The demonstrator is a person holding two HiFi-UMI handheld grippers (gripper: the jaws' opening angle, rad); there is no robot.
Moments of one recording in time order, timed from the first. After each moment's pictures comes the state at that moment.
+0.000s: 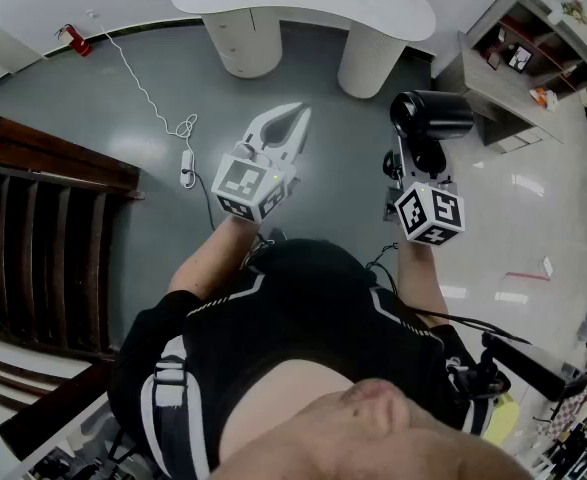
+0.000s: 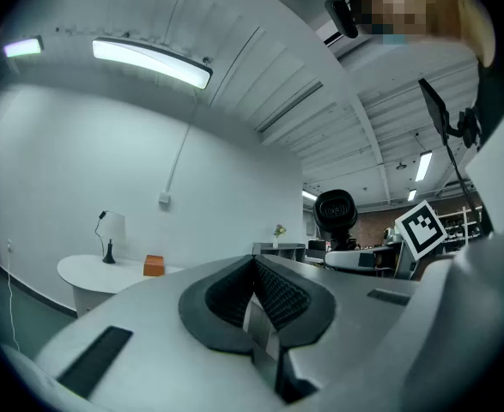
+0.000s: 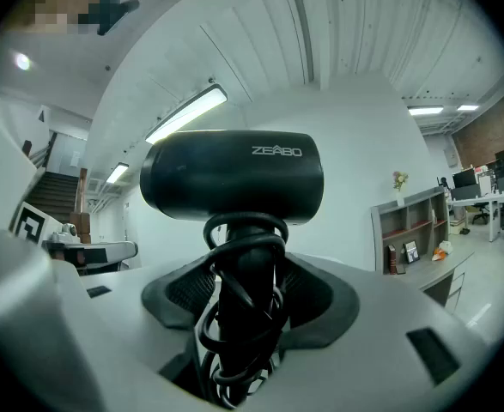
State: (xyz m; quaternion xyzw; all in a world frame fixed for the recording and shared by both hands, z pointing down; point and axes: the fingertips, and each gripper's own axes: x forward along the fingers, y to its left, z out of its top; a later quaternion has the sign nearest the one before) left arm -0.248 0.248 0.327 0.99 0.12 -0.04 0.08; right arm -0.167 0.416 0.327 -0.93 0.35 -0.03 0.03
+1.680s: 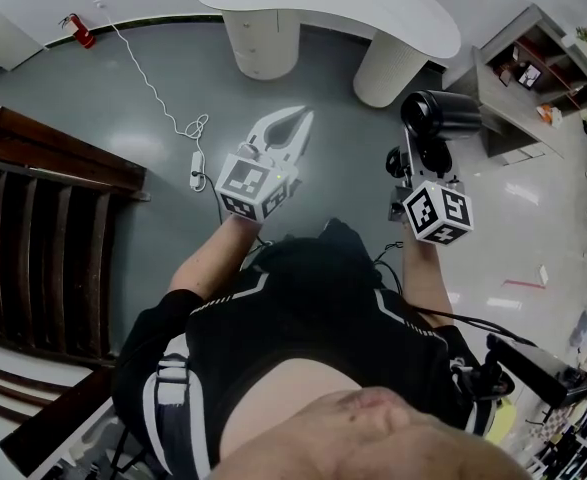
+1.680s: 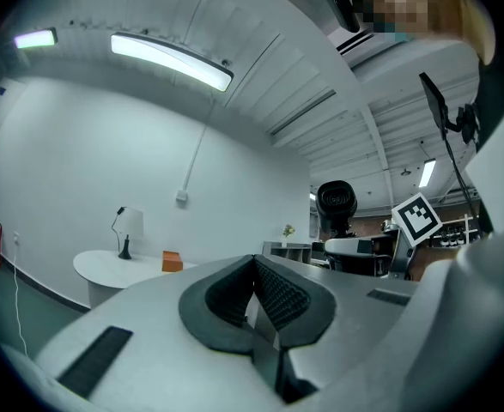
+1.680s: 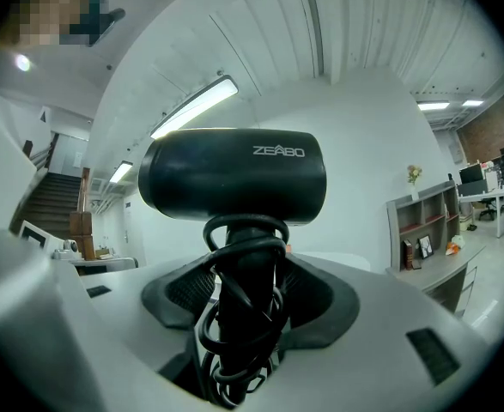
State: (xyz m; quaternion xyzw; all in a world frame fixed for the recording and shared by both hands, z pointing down) left arm -0.276 0.128 0.361 0.99 0.12 -0.04 0.09; right arm -0.187 0.298 0.336 -0.93 0.36 -0.04 0.03
